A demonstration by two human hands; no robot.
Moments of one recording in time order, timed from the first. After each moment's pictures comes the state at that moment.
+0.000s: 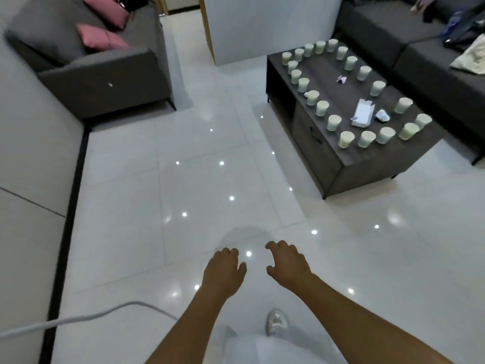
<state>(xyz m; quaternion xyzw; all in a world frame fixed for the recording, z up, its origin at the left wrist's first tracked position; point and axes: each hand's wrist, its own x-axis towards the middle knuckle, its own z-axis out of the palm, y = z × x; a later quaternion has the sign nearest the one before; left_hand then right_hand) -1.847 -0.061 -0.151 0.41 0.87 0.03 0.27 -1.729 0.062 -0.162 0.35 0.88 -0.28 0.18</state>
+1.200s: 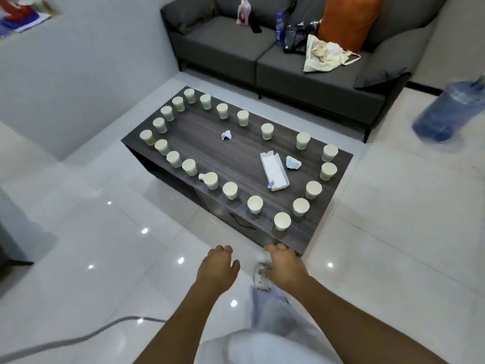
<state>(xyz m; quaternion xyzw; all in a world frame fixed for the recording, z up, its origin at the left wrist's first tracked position) -2.084 0.615 -0.172 0.65 0.71 -0.06 0.27 -1.904 0.628 -0.182 0.63 0.69 -0.35 0.08</state>
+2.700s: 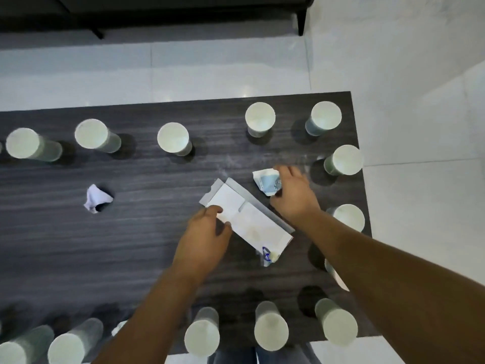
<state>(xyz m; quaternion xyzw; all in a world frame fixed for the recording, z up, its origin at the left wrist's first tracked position) -2.010 1.155 -0.424 0.74 0.52 -0.11 0.41 -1.813 1.097 -0.459 0.85 0.38 -0.35 -0.08</state>
